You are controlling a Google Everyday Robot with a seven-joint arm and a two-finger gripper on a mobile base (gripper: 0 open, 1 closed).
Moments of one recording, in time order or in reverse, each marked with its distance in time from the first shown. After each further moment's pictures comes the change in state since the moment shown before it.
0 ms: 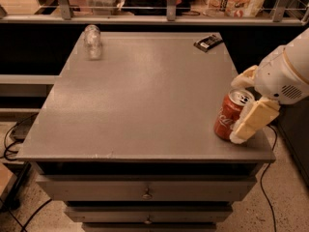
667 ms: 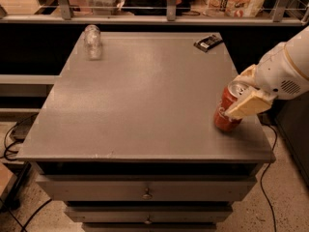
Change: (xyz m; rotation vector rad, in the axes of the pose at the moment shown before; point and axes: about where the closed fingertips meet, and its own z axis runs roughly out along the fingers) arm -0.002 -0.014 0.002 0.009 -0.033 0.013
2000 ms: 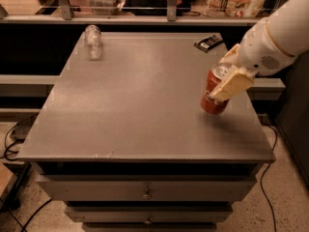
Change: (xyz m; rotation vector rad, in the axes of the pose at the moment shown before) arm -0.053 -0.034 -0.002 0.060 -0.030 -0.052
